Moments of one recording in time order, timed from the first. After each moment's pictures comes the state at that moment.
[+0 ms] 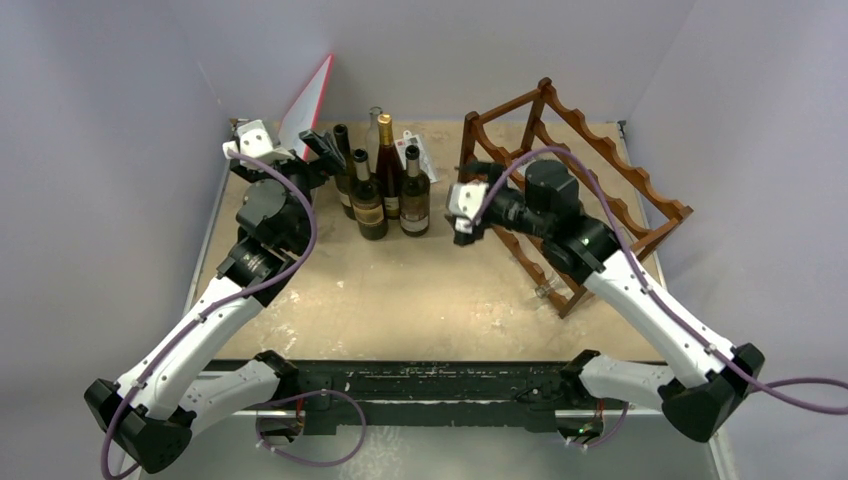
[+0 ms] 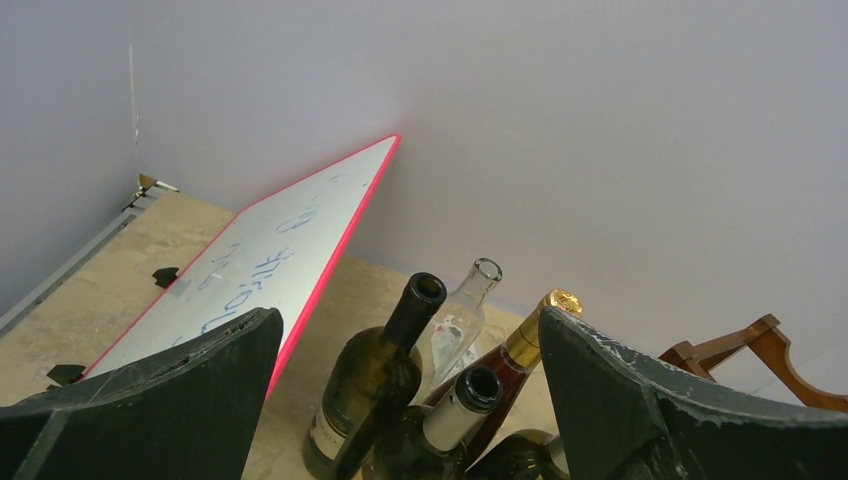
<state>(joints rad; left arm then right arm) -0.58 0.97 1.03 0.13 -0.74 -0.26 0.65 1.15 1.20 -0.28 -0.36 -0.84</state>
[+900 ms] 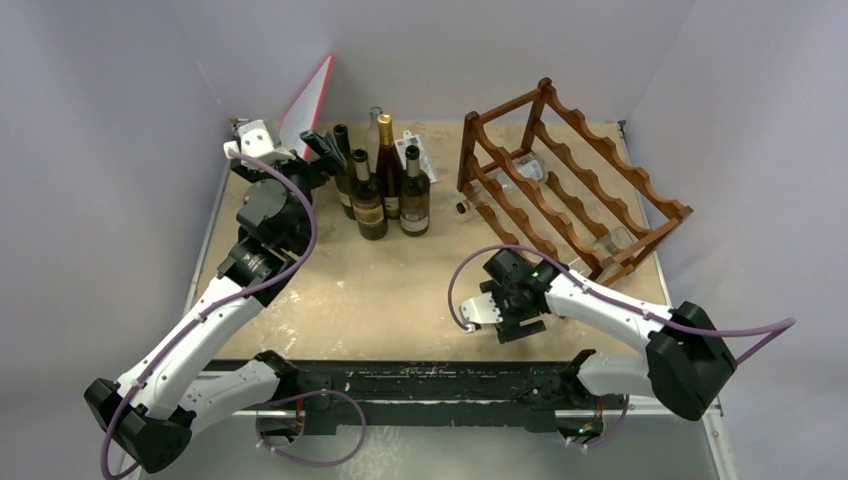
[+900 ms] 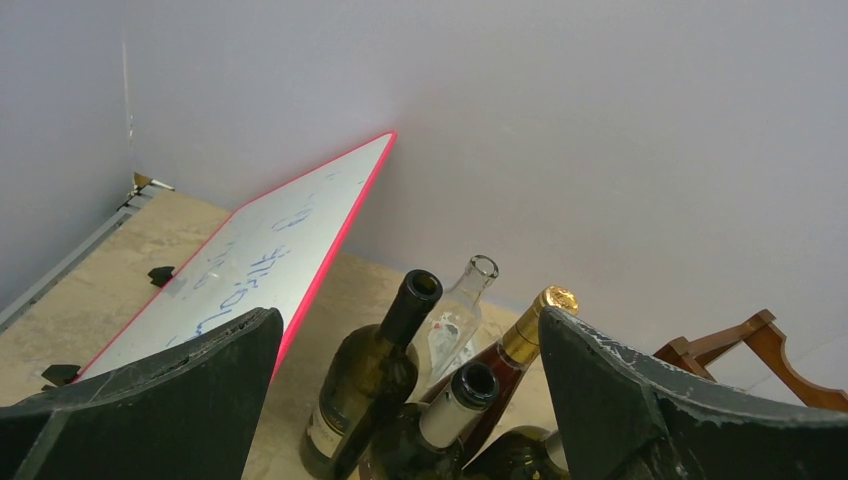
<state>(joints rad) -0.58 0.97 1.03 0.13 -0.74 -0.26 0.73 1.25 0.69 -0.83 0.05 -1.14</state>
